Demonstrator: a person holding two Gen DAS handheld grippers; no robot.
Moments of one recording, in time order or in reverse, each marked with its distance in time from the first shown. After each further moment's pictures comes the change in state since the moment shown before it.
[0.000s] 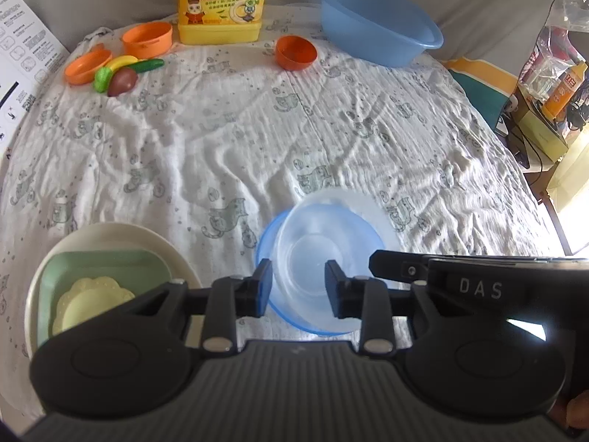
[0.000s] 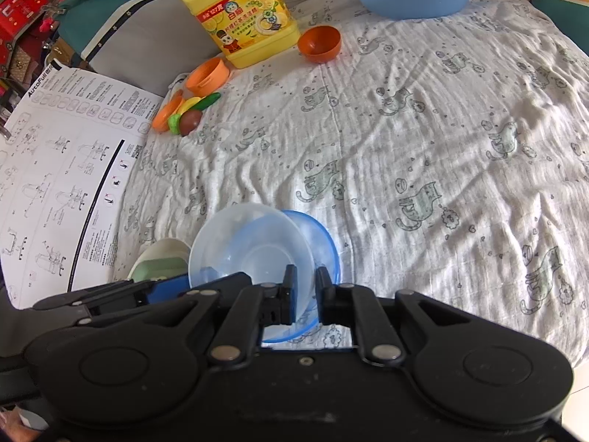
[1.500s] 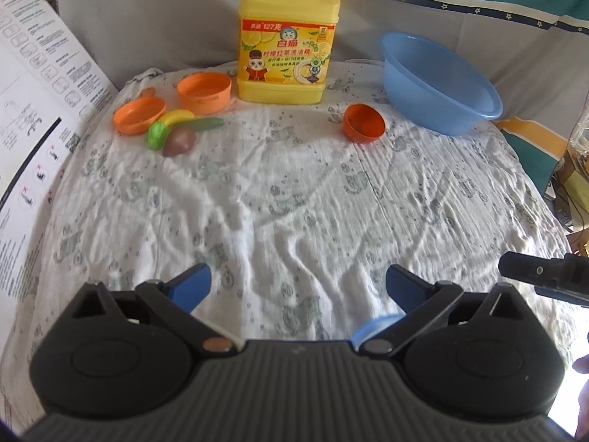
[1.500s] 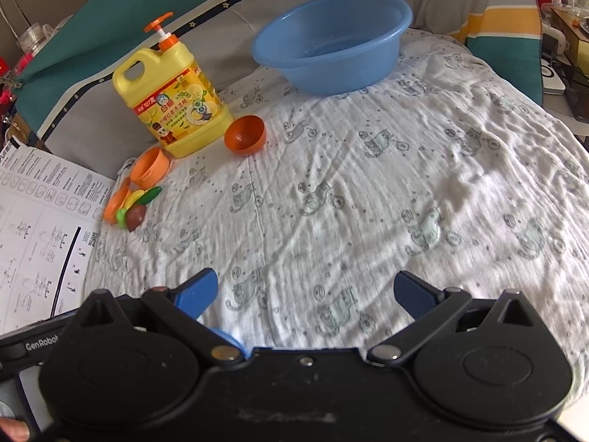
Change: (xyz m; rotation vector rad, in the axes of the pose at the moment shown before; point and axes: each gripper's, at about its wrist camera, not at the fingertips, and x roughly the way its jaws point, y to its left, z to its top) left arm 0.007 0.043 0.063 -0.057 -0.130 0.131; right arm -0.017 -0.045 0.045 0.106 -0.210 -0.118
